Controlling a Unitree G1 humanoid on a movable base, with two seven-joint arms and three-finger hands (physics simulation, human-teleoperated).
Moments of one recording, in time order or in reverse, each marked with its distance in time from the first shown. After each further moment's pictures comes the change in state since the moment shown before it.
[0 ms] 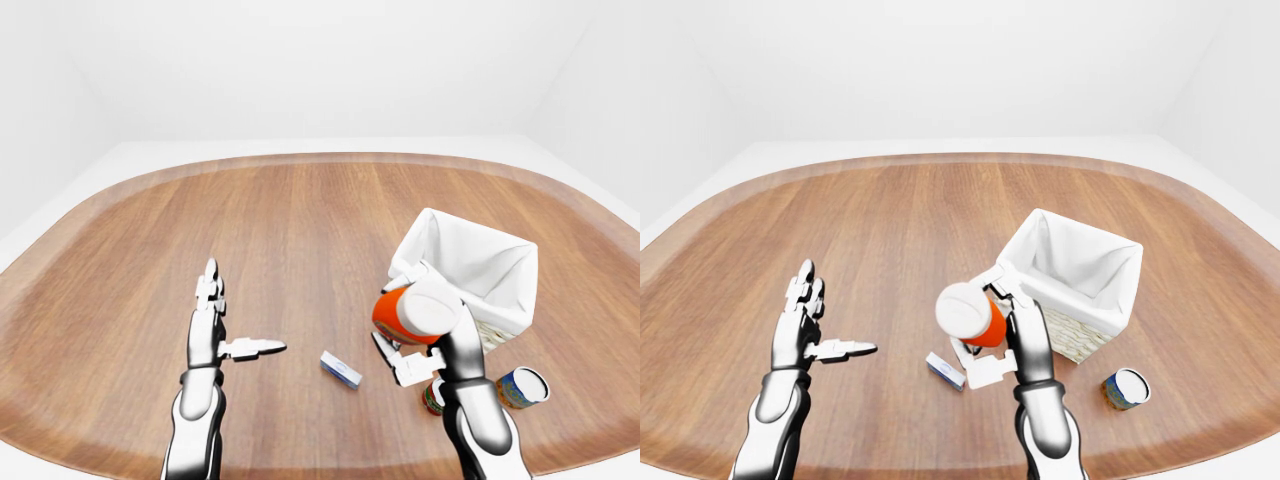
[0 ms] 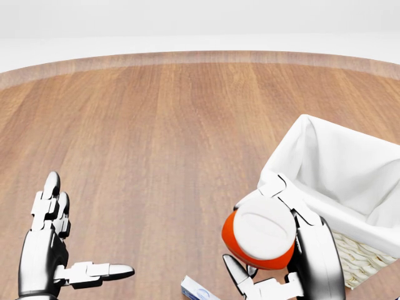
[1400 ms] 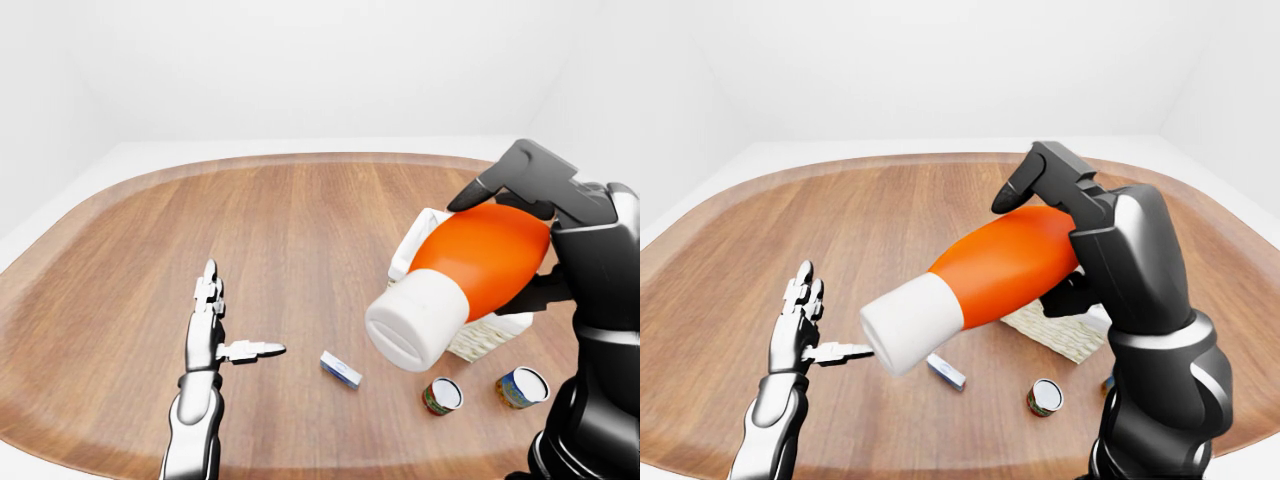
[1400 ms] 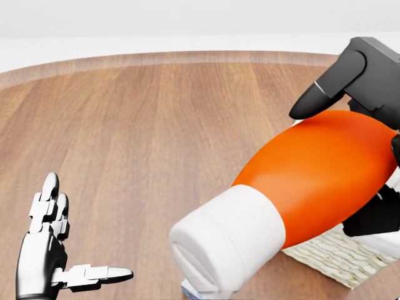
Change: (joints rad) left arm 0.020 -0.005 0.005 -0.026 -0.003 0.000 -0.017; right arm -0.548 -0.195 -0.440 -0.314 -0.446 0.046 0.452
